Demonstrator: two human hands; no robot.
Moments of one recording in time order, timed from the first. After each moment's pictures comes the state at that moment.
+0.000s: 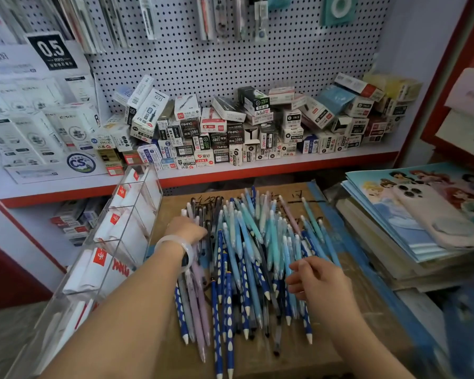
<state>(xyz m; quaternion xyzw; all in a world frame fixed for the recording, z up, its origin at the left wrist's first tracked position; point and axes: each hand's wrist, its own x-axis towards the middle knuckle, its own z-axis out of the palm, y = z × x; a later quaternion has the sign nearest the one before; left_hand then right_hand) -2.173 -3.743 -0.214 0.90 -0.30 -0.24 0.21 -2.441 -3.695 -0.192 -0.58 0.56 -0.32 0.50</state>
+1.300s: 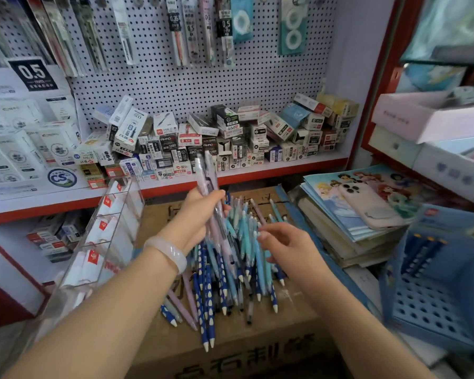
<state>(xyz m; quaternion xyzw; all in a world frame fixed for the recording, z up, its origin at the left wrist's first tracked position) -2.286 -3.695 -0.105 0.62 -0.31 -0.44 0.58 -2.459 -3.669 -0.133 -0.66 0.48 -0.33 0.47</state>
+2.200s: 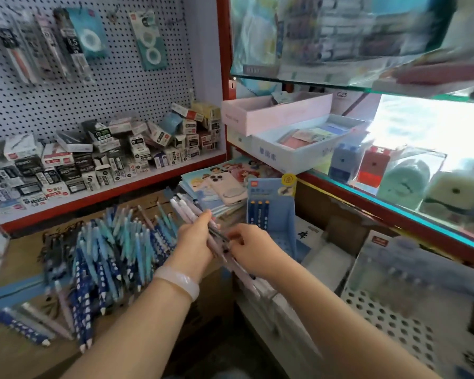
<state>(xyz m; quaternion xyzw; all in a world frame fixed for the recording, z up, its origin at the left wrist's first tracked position) -2.530 -3.665 -0.122 0.59 -0.14 -0.56 0.56 -2.633 -3.618 -0.111 -0.69 0.59 -0.25 0.35</state>
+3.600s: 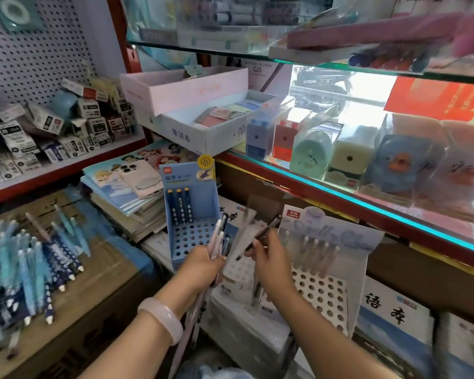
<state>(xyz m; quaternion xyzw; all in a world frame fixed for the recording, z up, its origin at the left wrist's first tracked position) -2.634 -3.631 -0.188 0.60 -0.61 -0.48 0.18 -2.762 -3.594 -0.223 -0.43 0.70 -0.51 0.27</state>
